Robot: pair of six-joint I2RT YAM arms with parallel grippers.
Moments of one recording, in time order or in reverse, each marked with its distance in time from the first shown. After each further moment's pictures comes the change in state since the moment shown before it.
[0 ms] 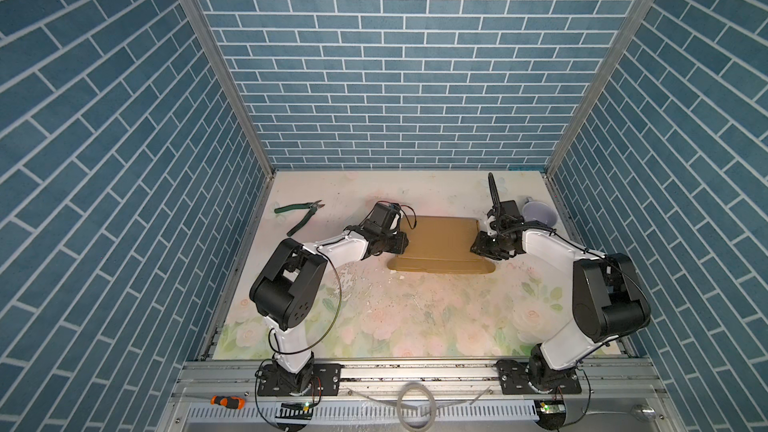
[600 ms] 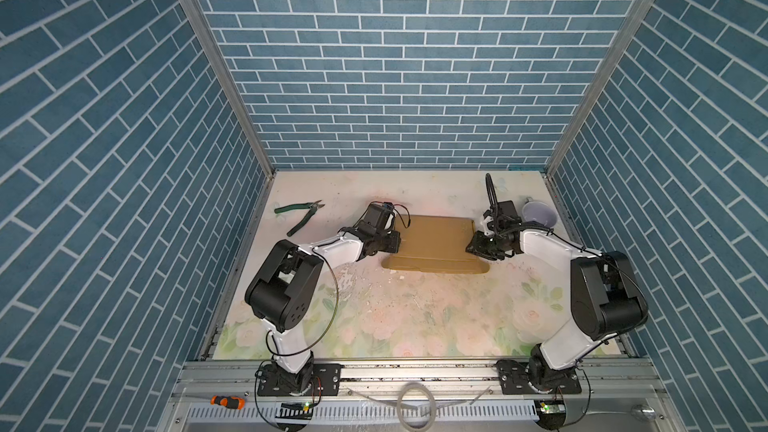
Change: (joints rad) left arm 0.032 -0.013 -0.025 0.017 -0.016 0.017; right arm -0.002 0.017 -0.003 0.022 -0.060 0.016
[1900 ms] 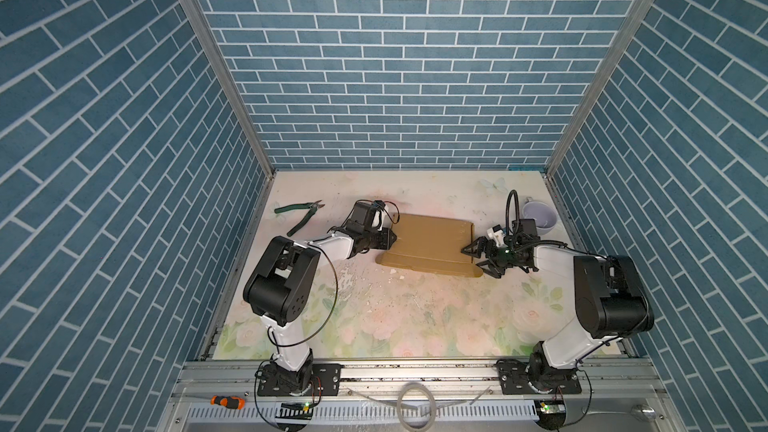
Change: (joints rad) left arm 0.133 0.034 -0.047 0.108 0.181 -0.001; right arm -0.184 -0.007 -0.249 0.320 -0.515 0.175
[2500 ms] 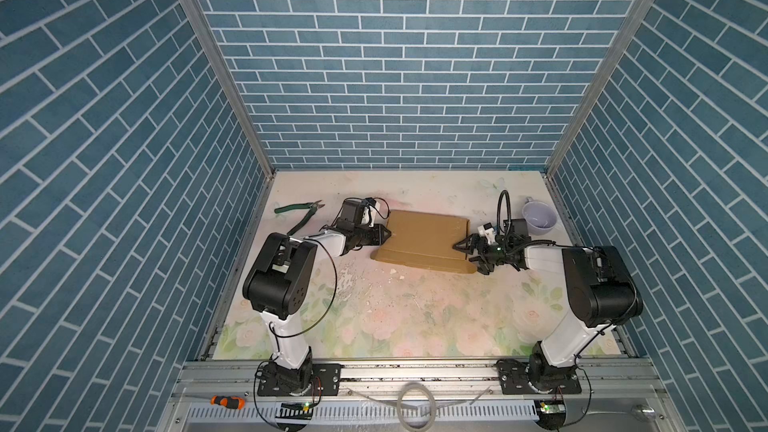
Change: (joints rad) left arm 0.069 0.034 -0.011 0.062 0.105 -0.013; right arm 0.078 0.089 0.000 0.216 -0.067 0.156
